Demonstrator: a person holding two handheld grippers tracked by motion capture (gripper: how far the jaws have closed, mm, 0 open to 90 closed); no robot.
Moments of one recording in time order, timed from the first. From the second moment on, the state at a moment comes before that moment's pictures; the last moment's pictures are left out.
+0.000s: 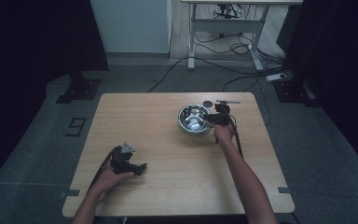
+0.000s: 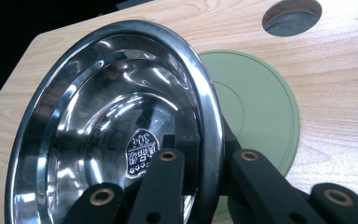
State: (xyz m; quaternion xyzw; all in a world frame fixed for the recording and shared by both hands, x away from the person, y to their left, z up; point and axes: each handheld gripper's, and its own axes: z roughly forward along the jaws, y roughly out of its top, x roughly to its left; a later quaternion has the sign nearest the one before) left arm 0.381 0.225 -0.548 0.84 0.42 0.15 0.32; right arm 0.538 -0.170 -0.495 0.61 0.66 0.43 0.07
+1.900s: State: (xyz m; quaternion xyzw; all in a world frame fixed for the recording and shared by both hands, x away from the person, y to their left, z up) left arm 0.381 0.225 -0.548 0.84 0.41 0.15 0.32; right arm 0.576 -0.164 -0.527 0.65 0.64 0.40 0.08
